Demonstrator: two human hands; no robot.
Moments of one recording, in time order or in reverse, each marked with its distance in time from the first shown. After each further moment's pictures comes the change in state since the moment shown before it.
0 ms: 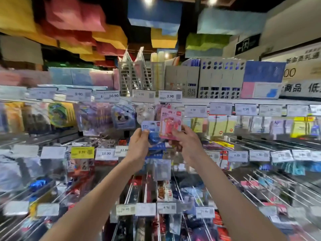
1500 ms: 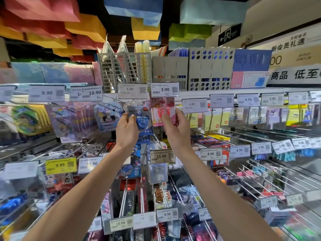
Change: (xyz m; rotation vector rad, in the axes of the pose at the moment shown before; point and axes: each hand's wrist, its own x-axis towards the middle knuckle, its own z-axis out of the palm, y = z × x) left_hand 0.086 -0.001 0.003 0.088 0.087 0.137; right_hand 0.060 0.022 0.028 -0.211 0.220 -0.453
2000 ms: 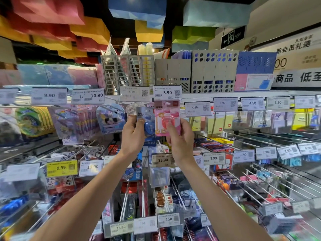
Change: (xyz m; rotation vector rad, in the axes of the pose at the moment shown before) left_hand -0.011 0.000 0.005 -0.059 -0.097 0.161; right_hand -0.016 0.010 -0.002 0.078 0.035 -0.031
